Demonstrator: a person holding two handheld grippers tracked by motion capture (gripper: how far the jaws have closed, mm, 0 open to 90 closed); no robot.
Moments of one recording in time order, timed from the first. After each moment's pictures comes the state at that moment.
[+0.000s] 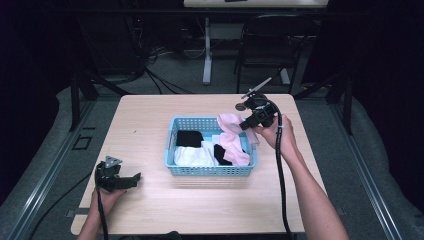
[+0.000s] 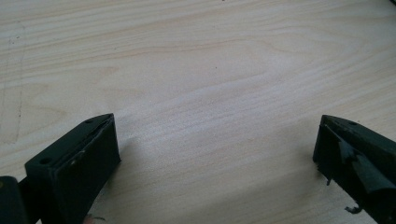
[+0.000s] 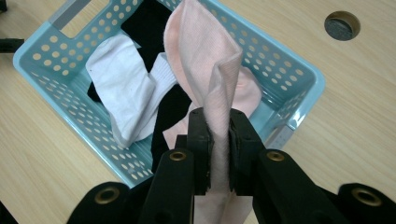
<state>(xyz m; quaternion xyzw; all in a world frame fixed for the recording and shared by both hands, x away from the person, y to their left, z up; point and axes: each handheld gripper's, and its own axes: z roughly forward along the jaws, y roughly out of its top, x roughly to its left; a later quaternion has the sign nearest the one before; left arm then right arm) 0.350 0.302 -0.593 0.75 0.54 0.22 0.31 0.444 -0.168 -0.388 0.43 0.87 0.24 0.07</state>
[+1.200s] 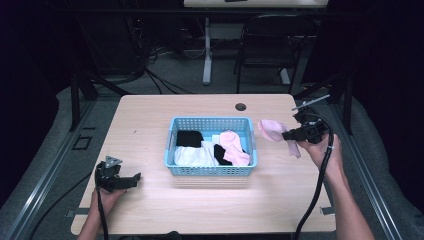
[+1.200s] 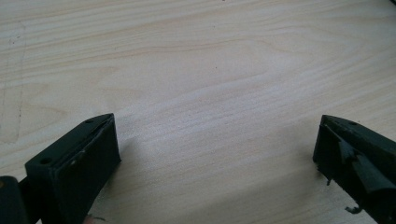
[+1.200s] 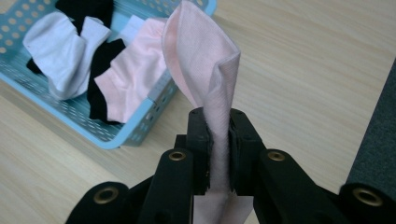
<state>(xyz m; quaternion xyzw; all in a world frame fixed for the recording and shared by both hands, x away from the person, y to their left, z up) 0.350 0.302 -0.592 0.75 0.54 0.22 0.31 0.394 -0.286 -0.401 0.50 0.82 0.26 0.12</state>
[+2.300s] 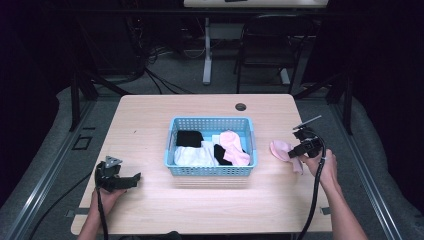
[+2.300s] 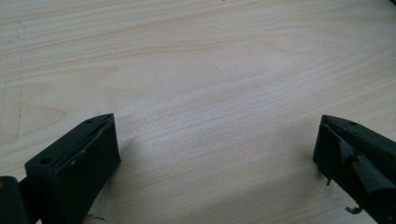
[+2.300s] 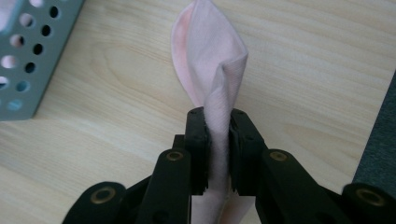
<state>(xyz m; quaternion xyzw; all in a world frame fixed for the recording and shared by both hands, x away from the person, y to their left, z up) 0.350 0.301 -0.593 0.75 0.54 0.22 0.32 0.422 -0.321 -0.504 0.57 0.80 0.17 0.06</state>
